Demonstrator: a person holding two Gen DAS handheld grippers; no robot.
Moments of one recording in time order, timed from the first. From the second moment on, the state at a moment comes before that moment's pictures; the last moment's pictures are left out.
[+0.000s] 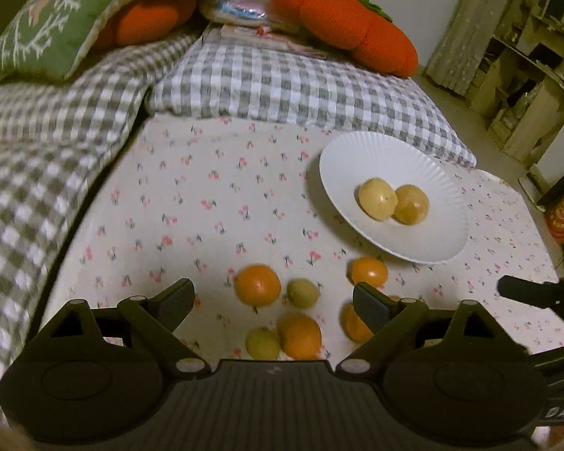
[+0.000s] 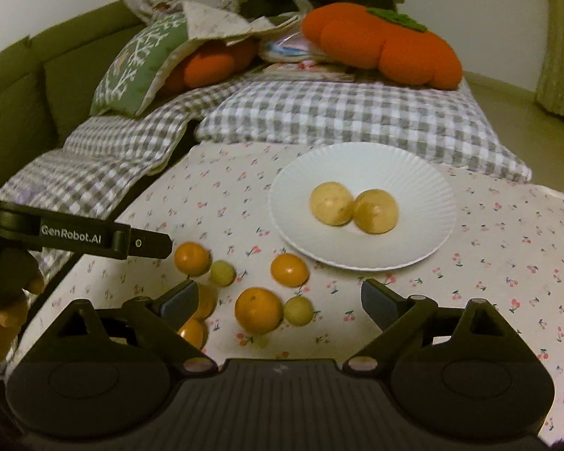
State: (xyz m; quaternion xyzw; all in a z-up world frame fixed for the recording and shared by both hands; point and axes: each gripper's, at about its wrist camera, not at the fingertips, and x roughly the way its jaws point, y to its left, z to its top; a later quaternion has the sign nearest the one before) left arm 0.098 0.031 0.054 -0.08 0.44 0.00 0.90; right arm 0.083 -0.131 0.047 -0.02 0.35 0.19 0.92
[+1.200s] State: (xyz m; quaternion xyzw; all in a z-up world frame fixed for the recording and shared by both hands) left arm 0.131 0.050 0.012 -0.15 0.47 0.04 0.87; right arm 0.093 -0.082 -0.004 -0.16 0.36 0.23 0.89
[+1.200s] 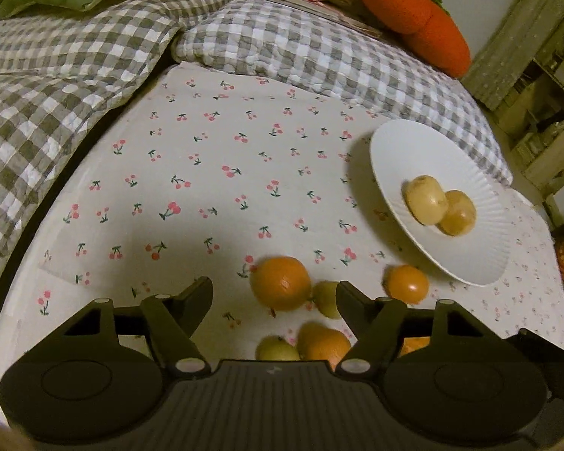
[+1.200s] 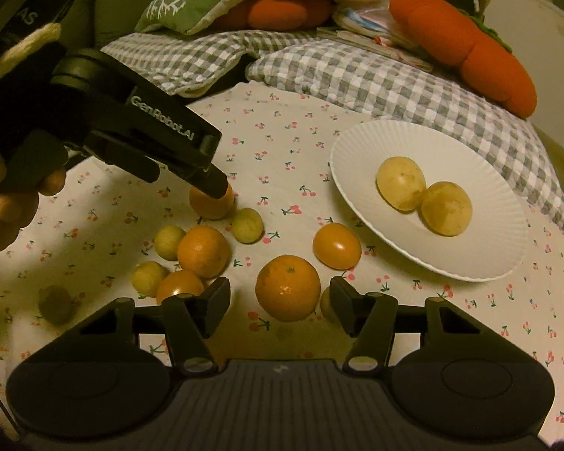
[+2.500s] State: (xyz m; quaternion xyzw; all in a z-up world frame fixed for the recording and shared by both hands) left arm 0.144 0.032 -0.004 -0.05 0.47 0.06 0.88; right arm 0.100 -0.073 -0.007 -0.15 0.36 0.21 0.90
